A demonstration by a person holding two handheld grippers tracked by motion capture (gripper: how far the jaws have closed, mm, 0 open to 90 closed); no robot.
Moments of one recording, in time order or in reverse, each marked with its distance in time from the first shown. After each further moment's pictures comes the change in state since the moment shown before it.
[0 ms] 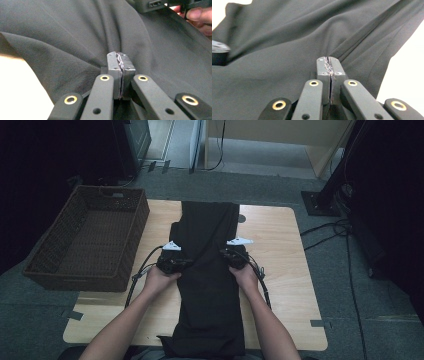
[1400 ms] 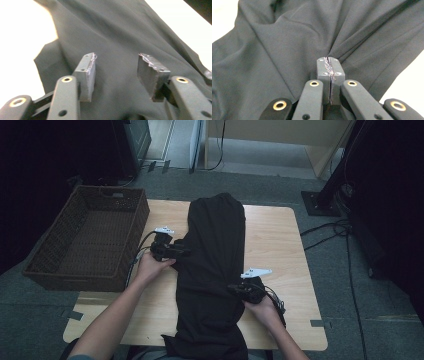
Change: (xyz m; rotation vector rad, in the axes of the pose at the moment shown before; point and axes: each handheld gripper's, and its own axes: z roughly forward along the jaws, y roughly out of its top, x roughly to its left) left arm 0.037 0.042 -0.015 0.003 -0.042 -0.034; right arm 0.024 -0.074 -0.093 0.127 0.224 -0.008
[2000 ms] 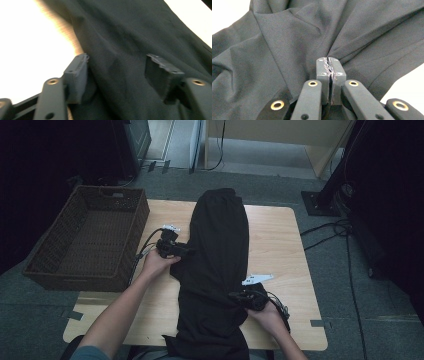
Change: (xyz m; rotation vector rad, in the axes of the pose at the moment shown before) left arm 0.008 0.005 0.025 0.060 -0.001 -0.025; right arm 0.010 -0.012 -0.012 0.051 0.045 -0.033
